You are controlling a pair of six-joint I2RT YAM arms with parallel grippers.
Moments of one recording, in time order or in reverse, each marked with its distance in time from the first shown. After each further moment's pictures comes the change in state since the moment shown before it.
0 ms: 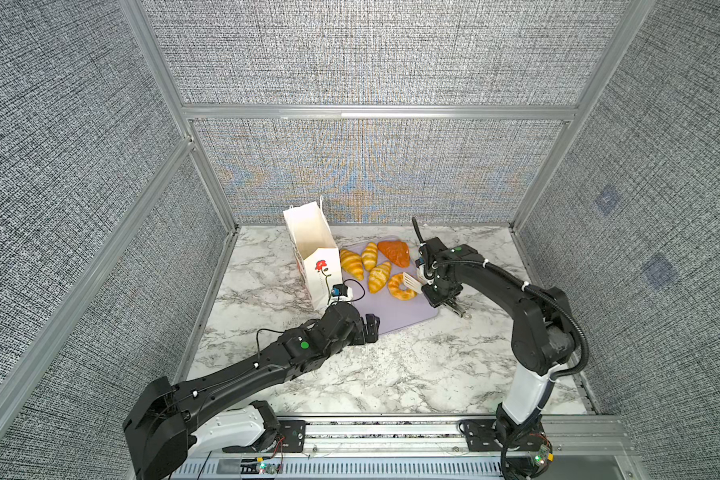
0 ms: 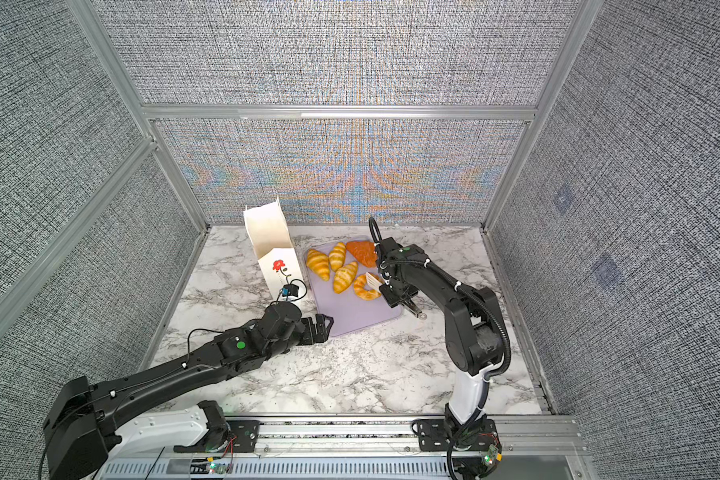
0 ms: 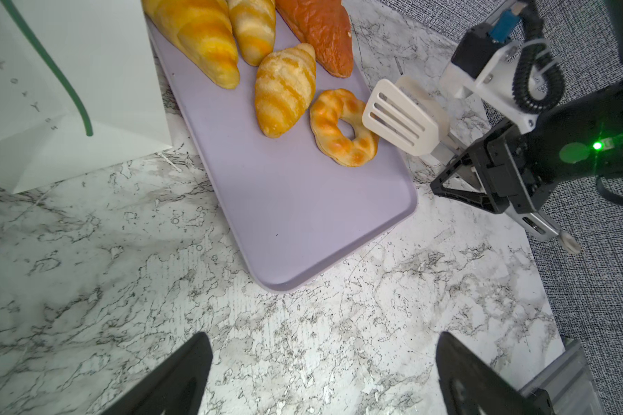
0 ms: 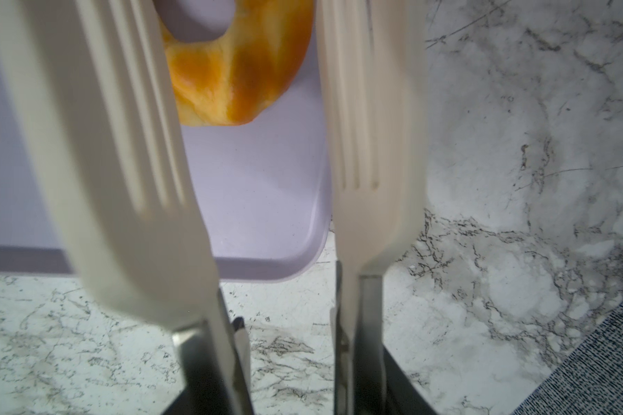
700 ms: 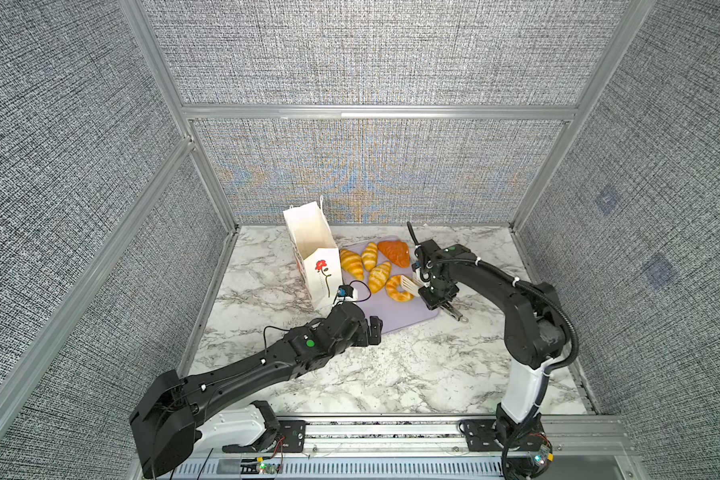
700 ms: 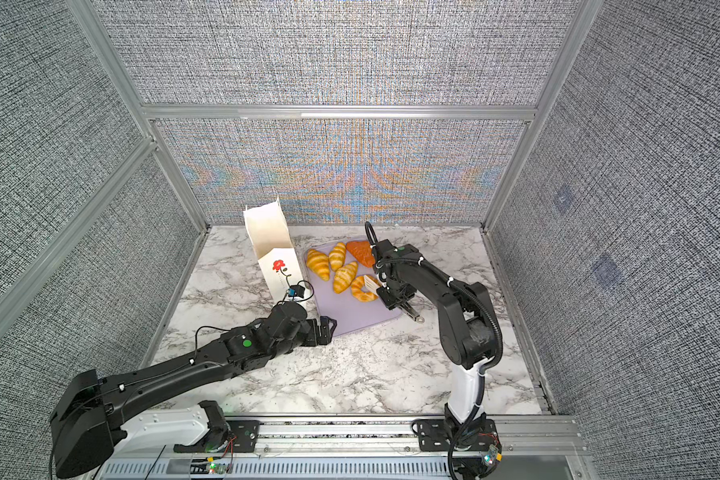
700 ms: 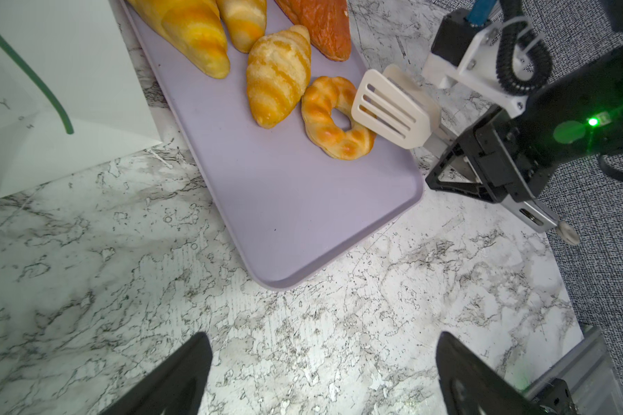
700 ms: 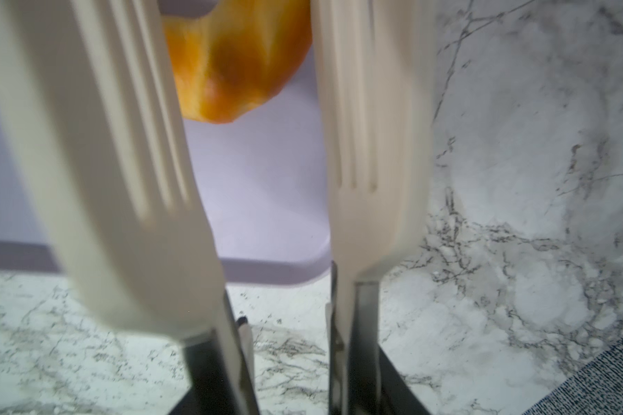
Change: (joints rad) left arm -0.010 0.031 0.004 -0.002 0.003 0.028; right arm 0.019 0.030 0.000 -0.049 -0.021 -0.003
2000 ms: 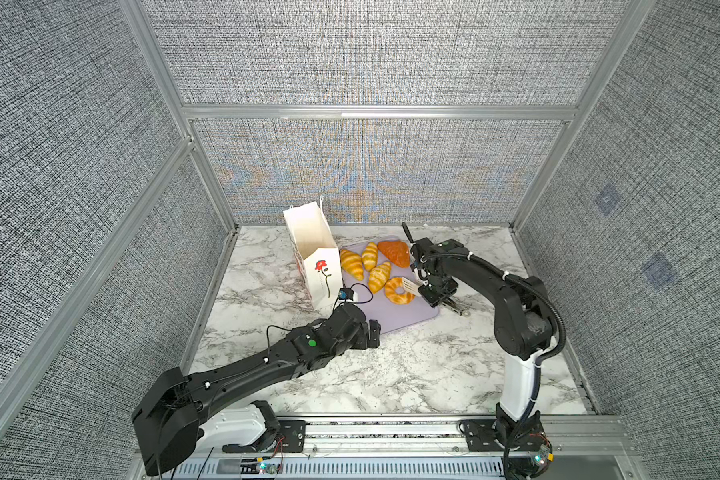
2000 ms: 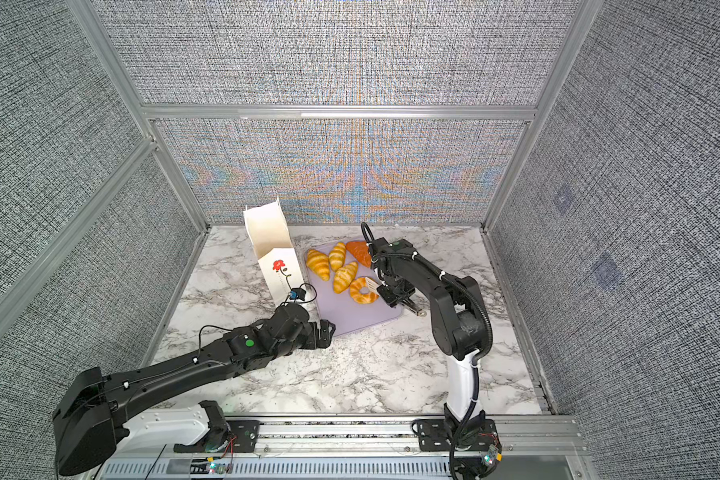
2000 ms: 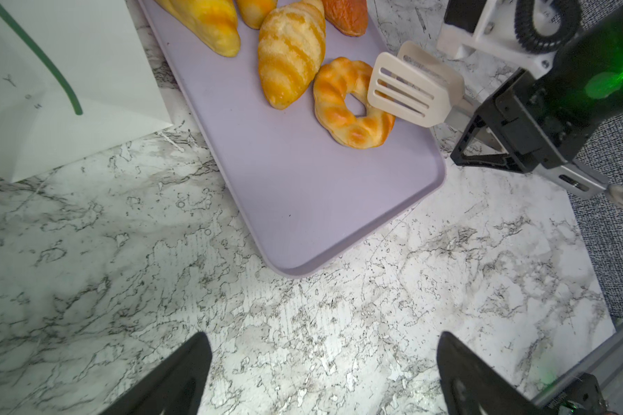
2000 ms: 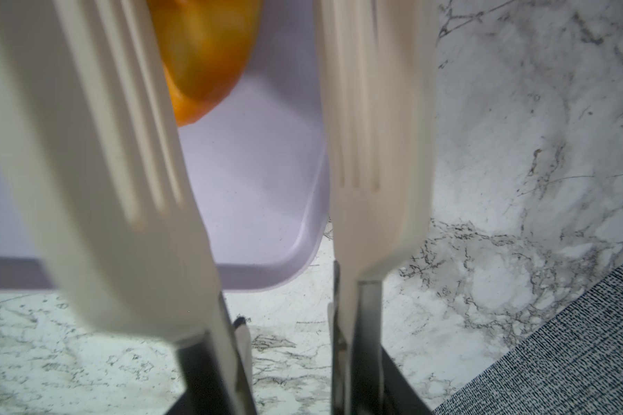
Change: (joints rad) left arm -0.001 0.030 0.002 -0.034 0.000 0.015; right arm -0.006 0.128 0.150 -0.092 0.110 -0.035
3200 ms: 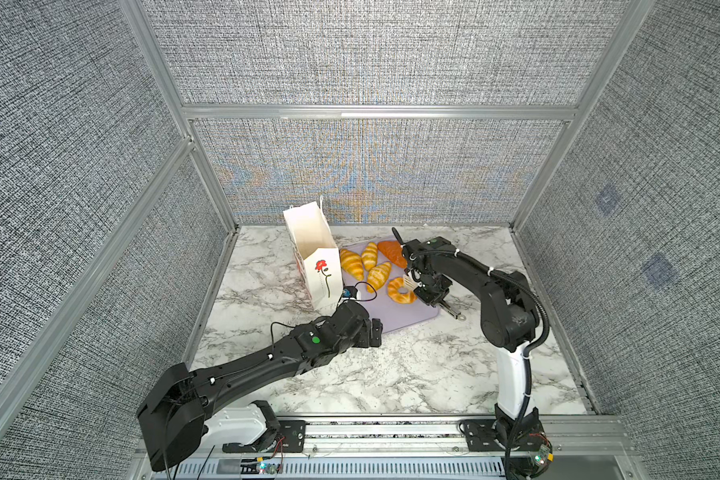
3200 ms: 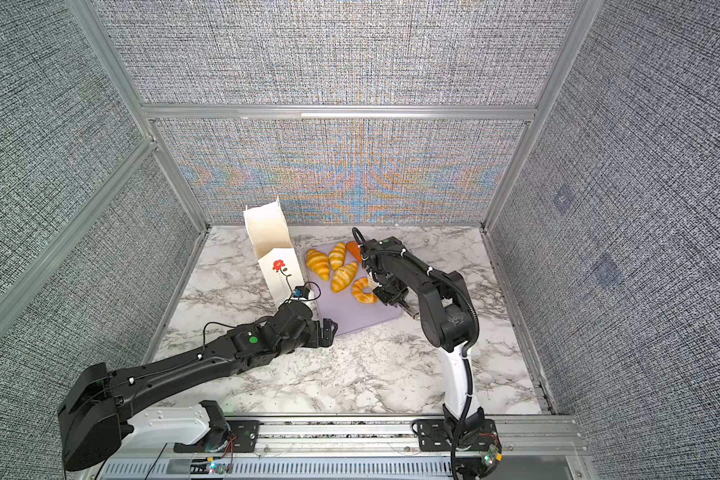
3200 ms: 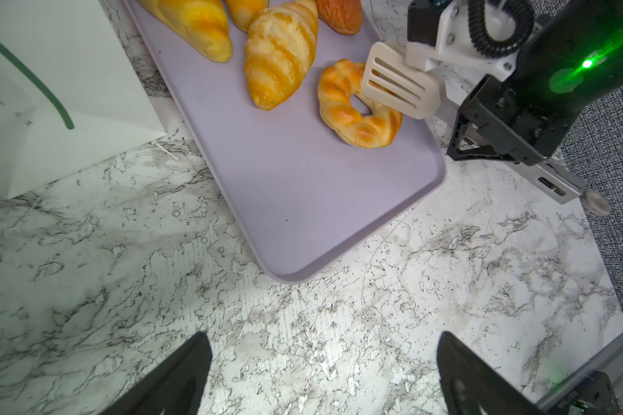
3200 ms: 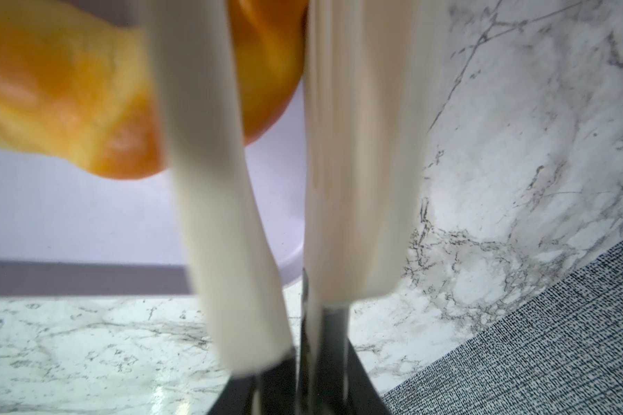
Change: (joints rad) left arm 0.000 0.025 0.031 -0.008 0.000 0.030; right arm 0.032 0.092 0.100 -0.114 0.050 -0.040
